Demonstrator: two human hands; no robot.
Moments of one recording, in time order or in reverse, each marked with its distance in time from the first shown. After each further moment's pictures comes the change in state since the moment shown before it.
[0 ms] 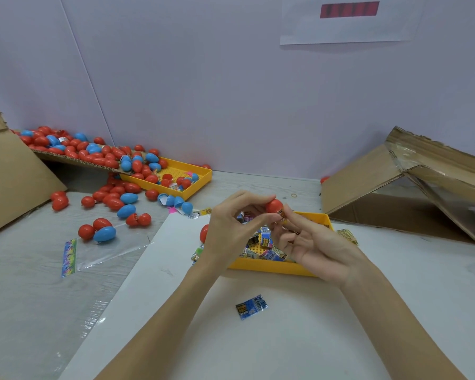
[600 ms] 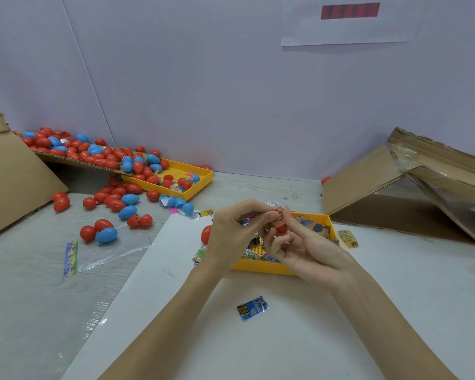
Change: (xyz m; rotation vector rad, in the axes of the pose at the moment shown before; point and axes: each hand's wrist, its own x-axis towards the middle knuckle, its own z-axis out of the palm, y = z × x) left_hand -0.002 -0.004 0.001 -0.029 -0.016 -0.039; right_hand 0.005 0.012 0.005 0.200 -0.002 0.086
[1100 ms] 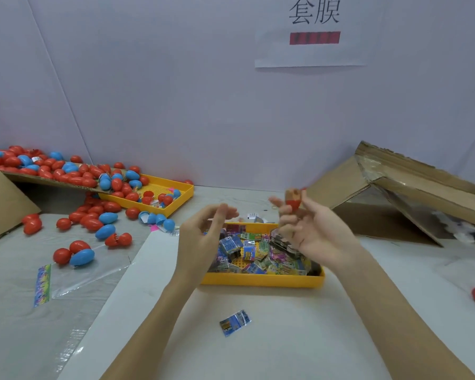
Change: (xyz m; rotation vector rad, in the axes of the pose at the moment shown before) left_hand 0.002 0.004 -0.010 0.040 0.218 -0.129; right_hand -0.010 -0.058 0.002 -0.258 -0.002 -0.281
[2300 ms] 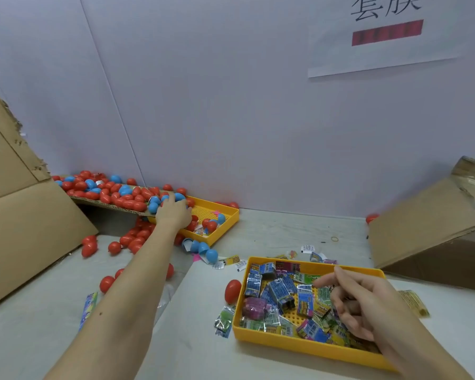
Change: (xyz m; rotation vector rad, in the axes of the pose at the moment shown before) left_hand 0.202 -0.143 -0.152 1.480 -0.230 -0.477; right_hand 0.029 0.043 -0.033 -0.646 0.097 -0.109
